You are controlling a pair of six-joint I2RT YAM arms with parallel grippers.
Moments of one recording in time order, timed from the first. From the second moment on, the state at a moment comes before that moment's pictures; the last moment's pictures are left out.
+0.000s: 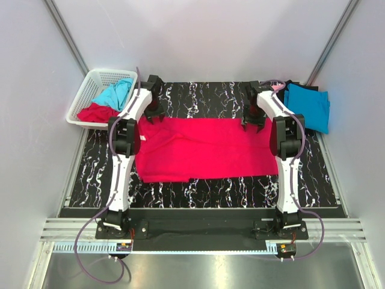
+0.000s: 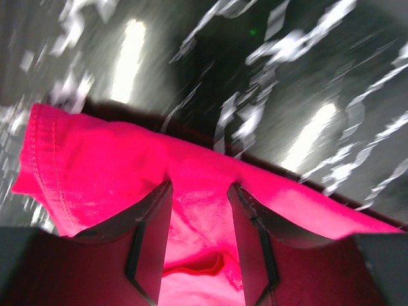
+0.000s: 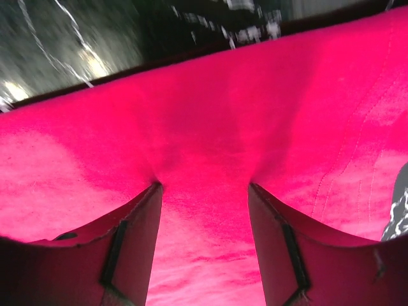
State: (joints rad) left arm -0.19 2.53 2.32 -1.11 -0.15 -0.58; right arm 0.16 2.37 2.01 -1.04 0.15 0.38
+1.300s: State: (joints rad) left arm -0.18 2.08 1.70 -0.72 0.05 -0.61; right arm 0.26 2.10 1.85 -0.88 -0.04 0.30
